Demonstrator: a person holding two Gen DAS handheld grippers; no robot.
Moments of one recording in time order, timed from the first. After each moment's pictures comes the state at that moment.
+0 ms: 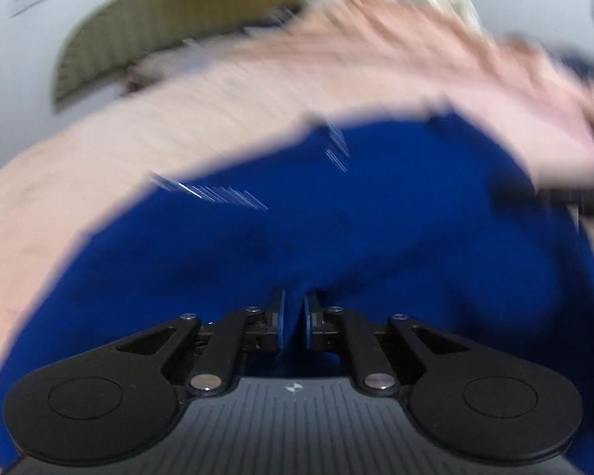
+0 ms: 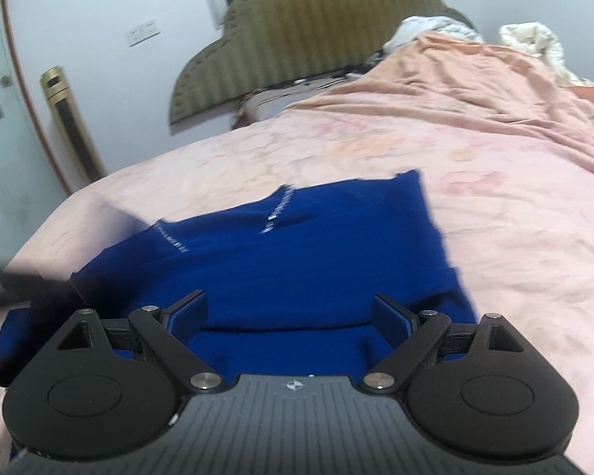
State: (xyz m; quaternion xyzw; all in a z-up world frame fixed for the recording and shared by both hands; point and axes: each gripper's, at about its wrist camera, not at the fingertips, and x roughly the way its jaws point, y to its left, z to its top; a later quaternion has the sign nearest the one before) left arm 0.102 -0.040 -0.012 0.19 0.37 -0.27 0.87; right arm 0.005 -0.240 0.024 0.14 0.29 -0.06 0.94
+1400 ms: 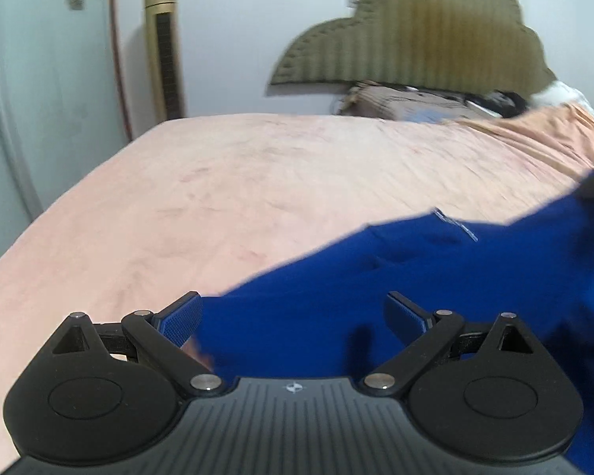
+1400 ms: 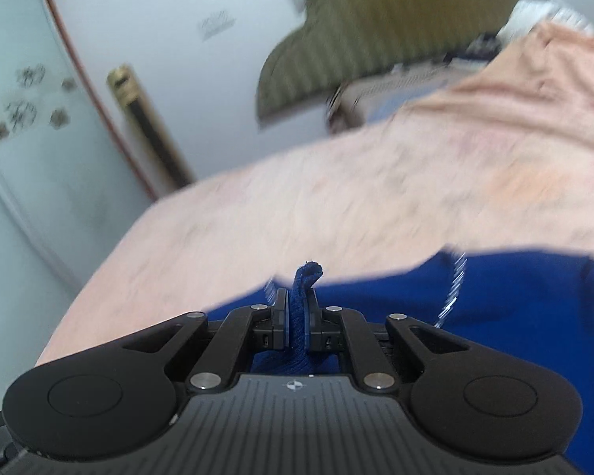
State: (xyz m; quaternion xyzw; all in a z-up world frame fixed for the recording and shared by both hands) left arm 0.096 0.106 0.017 0.01 0.31 0.01 0.95; right arm 0.134 -0.197 0.067 0.17 0.28 0.07 0.94
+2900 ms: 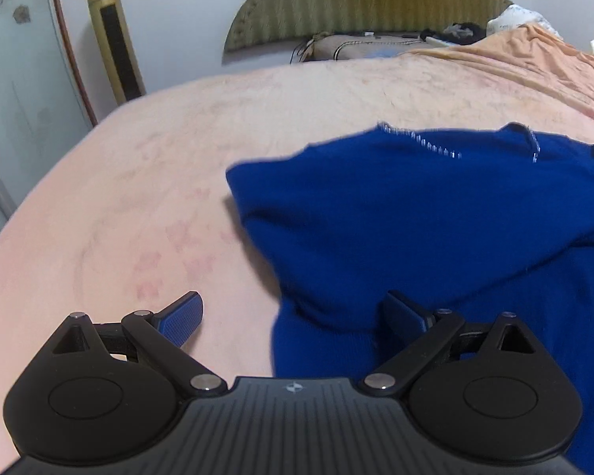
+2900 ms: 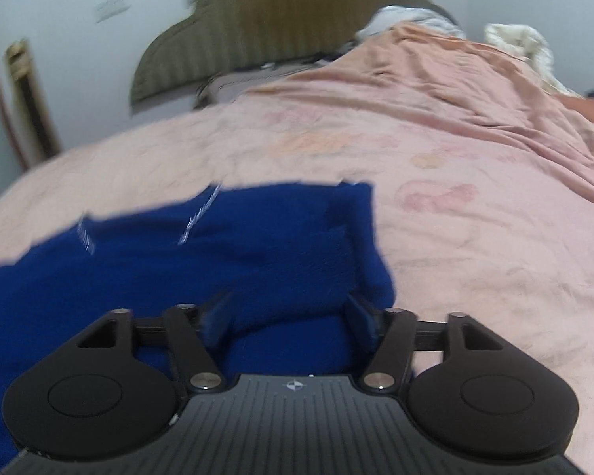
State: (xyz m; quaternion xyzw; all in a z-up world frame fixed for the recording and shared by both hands) left arm 0.058 0.069 -0.014 0.08 0.37 -0.04 0.93; right arm 0.052 -0.275 -0.011 0.08 0.35 -0.09 0.93
